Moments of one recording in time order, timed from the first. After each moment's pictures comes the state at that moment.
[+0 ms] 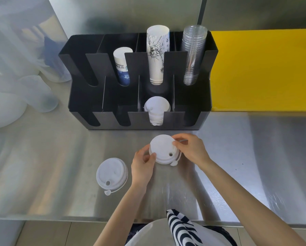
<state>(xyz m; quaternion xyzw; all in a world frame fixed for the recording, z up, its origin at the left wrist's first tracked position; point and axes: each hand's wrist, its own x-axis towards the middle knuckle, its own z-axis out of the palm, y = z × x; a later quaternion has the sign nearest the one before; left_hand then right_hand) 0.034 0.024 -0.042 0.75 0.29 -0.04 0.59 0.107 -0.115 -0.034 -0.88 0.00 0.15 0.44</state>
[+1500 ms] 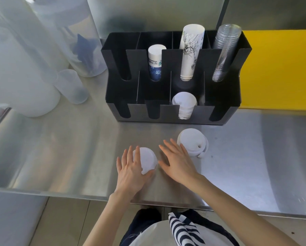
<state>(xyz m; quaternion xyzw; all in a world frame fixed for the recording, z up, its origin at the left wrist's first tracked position) -0.036 0.128 -0.026 0.95 0.16 -0.14 0.22 0.023 -0.012 -0.026 -0.93 -0.24 0.20 0.19</state>
